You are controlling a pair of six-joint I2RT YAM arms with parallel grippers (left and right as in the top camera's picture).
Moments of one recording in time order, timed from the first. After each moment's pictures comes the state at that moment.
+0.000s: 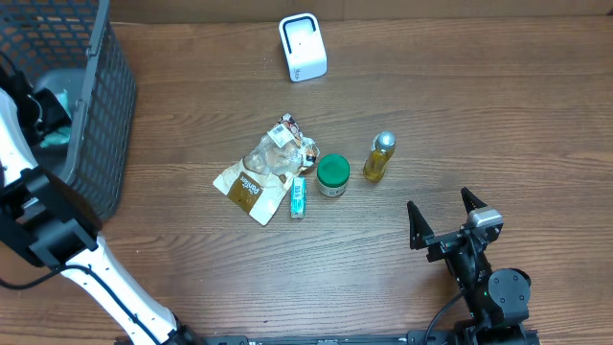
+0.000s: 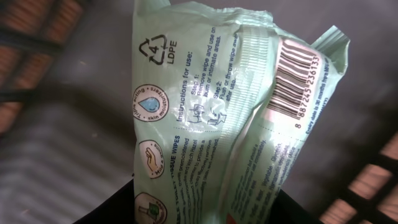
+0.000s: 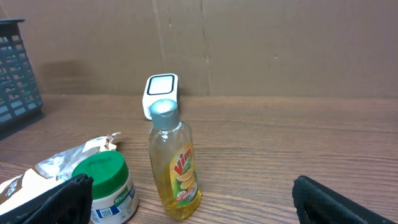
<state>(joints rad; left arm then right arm) 0.59 2.36 2.28 -1.21 0.07 -0.06 0.14 0.03 0.02 -0.03 -0.14 0.10</state>
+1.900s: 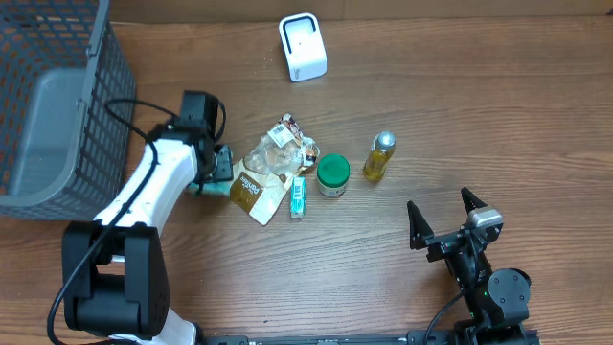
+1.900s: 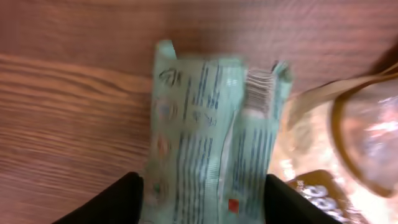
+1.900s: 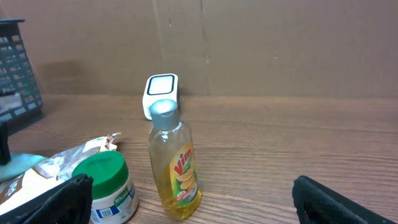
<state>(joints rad) -0.11 1.74 1.14 -0.75 -0.14 -0.26 0.14 0.03 0.02 -0.03 -0.14 0.10</state>
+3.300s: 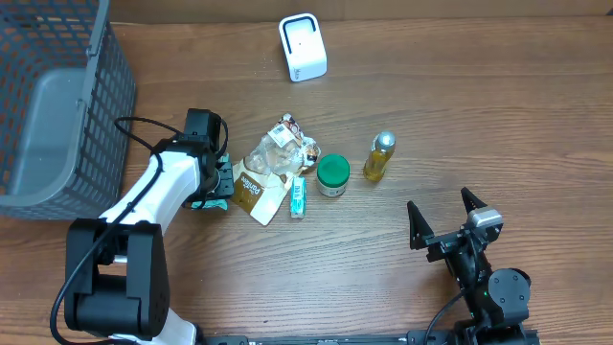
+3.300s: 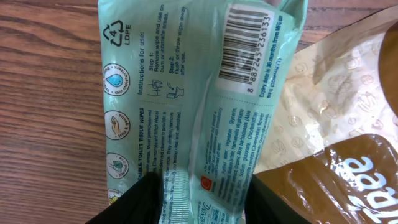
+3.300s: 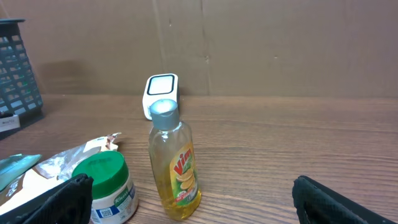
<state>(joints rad) -0.11 1.74 1.04 -0.72 -0.09 -0.23 0.14 0.03 0.02 -0.03 -0.14 0.10</state>
